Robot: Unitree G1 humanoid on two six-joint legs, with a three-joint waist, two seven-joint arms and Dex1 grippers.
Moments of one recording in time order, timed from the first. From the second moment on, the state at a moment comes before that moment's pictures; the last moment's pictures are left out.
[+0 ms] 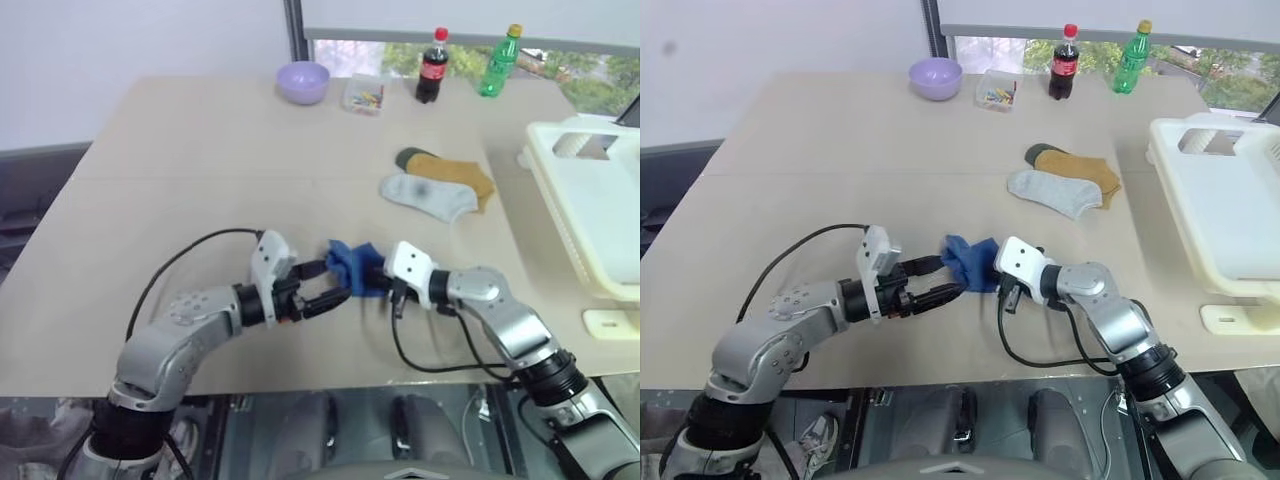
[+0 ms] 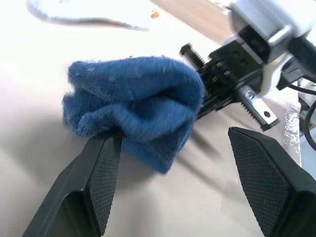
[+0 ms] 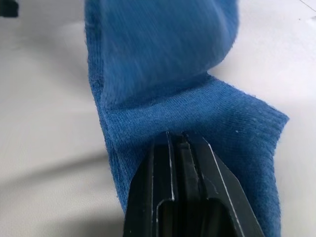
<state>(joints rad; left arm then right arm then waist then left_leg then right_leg) -0.16 0.59 -0.05 -0.45 -0.61 0.69 -0.73 -0.39 -0.43 0.38 -0.11 0.05 0.34 0.80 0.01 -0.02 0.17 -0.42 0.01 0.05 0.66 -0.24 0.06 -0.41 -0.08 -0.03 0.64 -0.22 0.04</state>
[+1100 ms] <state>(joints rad) -0.39 0.36 -0.28 -0.01 -0.33 0.44 -0.87 -0.21 -0.63 0.17 -0.49 0.24 0.52 0.88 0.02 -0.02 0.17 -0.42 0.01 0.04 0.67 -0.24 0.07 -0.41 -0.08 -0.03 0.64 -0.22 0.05</state>
